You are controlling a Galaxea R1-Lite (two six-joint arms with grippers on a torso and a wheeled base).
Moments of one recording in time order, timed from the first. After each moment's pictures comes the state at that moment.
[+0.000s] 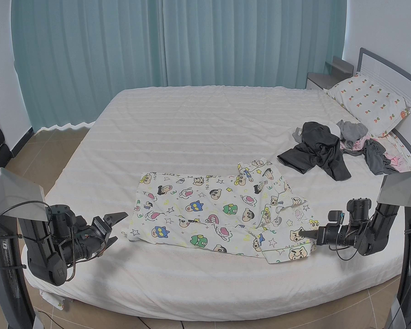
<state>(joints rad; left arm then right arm) -0.01 2.28 -0.32 -1.55 -0.42 -1.00 -0.05 2.46 -0.68 -1.14 0.76 0.16</state>
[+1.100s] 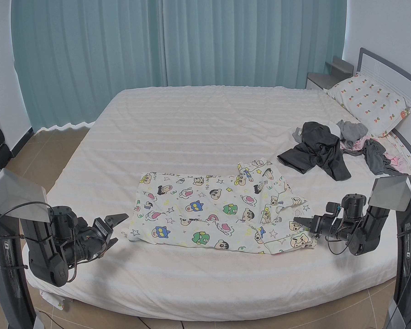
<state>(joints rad) -0.02 2.30 -0.31 -1.55 -0.40 -1.00 -0.02 2.55 -0.78 -1.29 0.54 0.29</state>
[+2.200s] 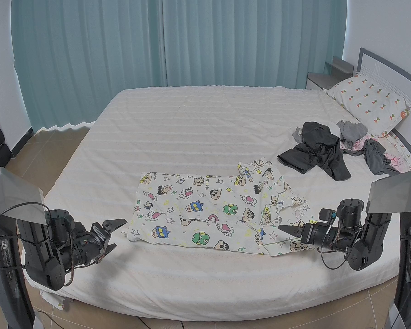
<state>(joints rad) -0.01 2.27 -0.24 -1.55 -0.41 -1.00 0.13 2.42 -0.53 -1.40 0.48 0.43</state>
